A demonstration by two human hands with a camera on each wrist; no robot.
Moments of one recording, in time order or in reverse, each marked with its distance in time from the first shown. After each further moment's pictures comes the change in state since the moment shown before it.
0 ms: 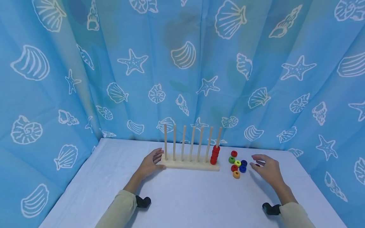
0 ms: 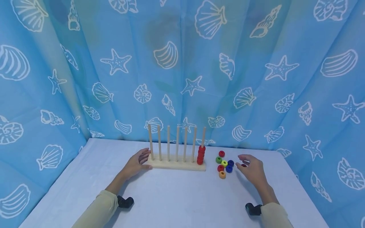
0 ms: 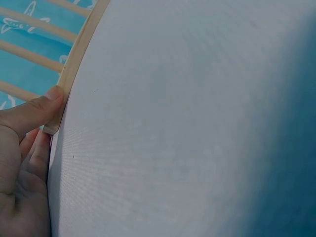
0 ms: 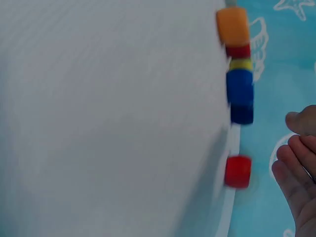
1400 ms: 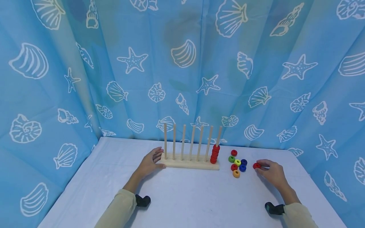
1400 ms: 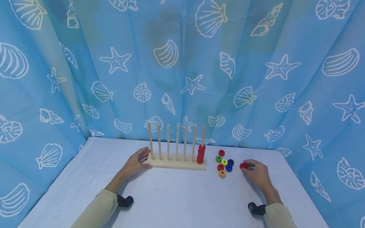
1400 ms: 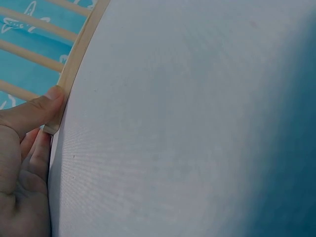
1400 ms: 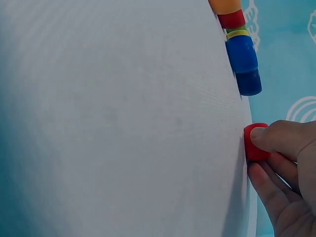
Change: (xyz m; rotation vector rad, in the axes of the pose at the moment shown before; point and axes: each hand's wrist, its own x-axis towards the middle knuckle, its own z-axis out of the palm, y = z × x) left_hand -0.001 0.001 0.001 0.016 0.003 0.006; right_hand 0.000 0.048 0.006 -0.047 -0.083 0.090
